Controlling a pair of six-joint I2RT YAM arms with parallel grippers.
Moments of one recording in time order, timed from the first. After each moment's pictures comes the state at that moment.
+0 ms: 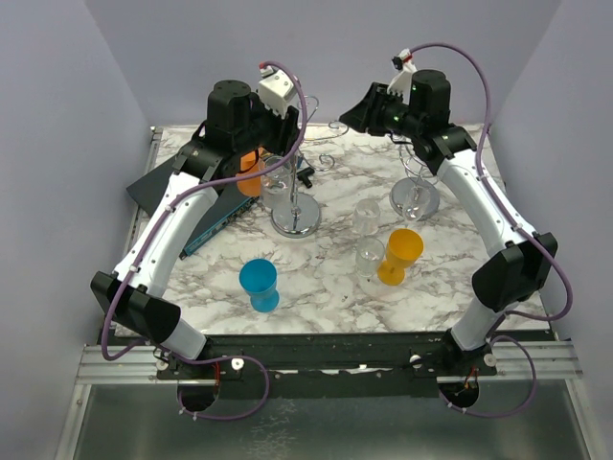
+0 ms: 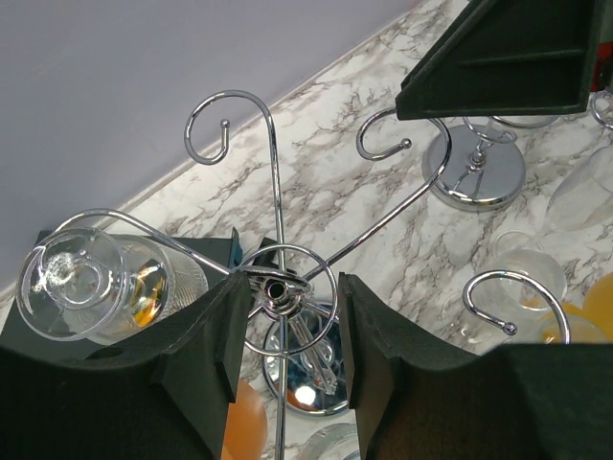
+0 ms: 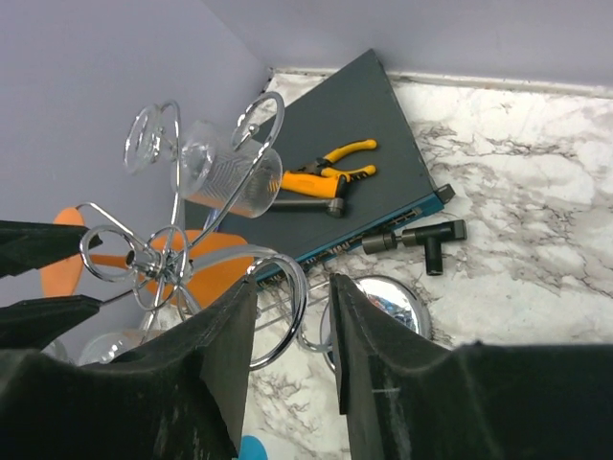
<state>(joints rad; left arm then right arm) -0.45 1.52 1.75 -0.50 0.24 0.12 0.36 1.72 1.79 -0.31 -0.38 0.47</state>
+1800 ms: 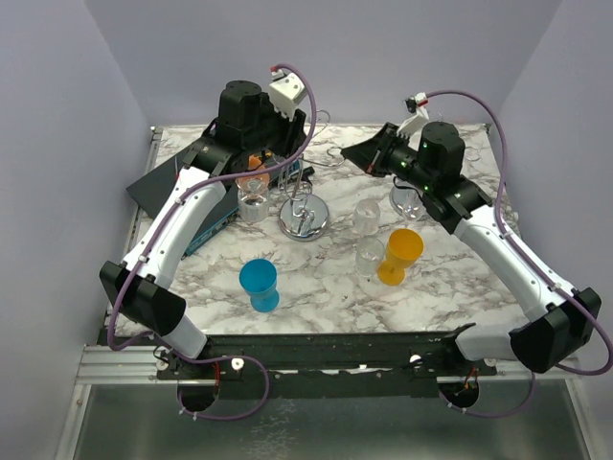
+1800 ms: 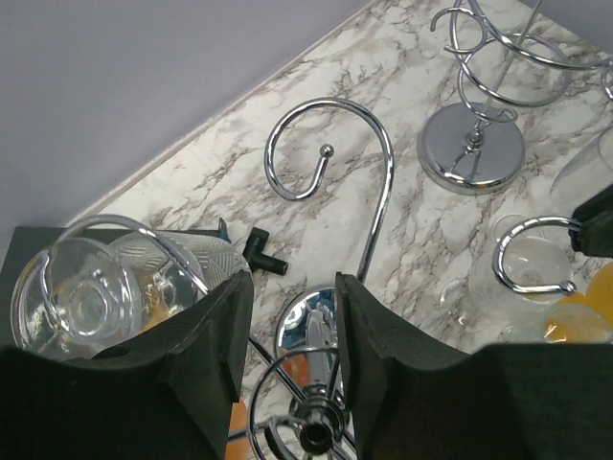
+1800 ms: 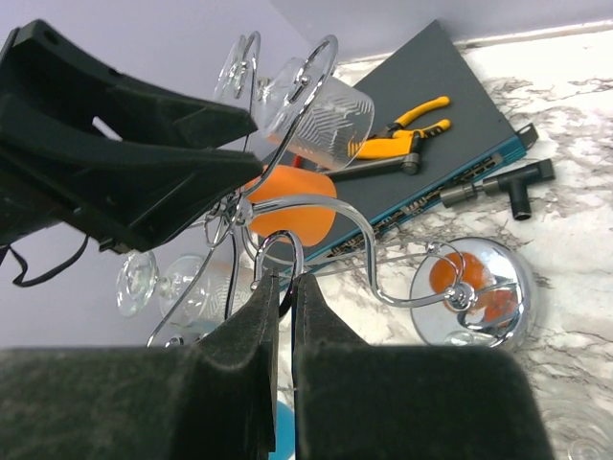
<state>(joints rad) -0.45 1.57 1.77 -0.52 0.24 0.15 0.48 1.33 1.31 -0.10 -0.27 0.66</state>
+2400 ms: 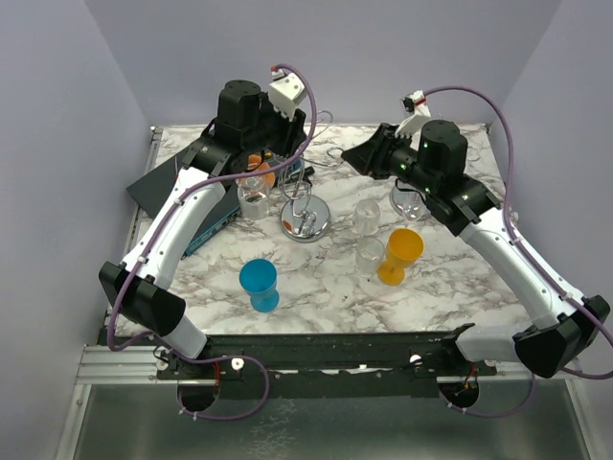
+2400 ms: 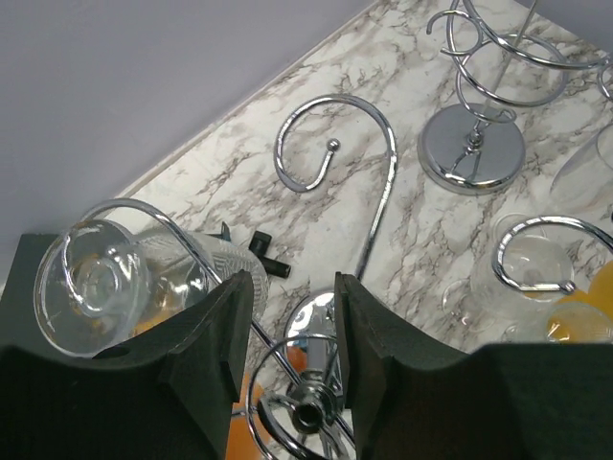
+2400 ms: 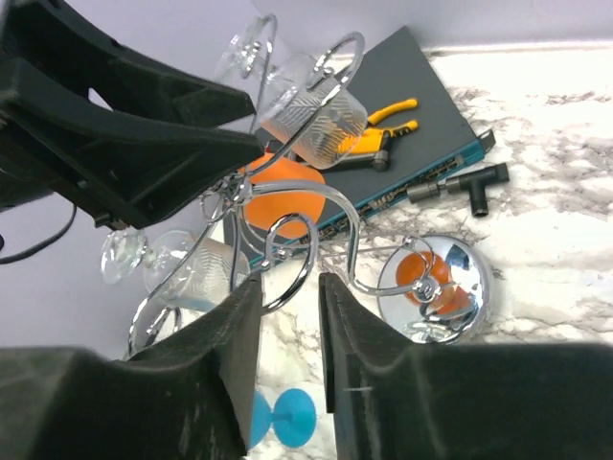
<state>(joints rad) -0.46 1.57 1.77 -0.52 0.25 0.16 0.54 1.30 1.36 -0.22 -0.18 0.57</state>
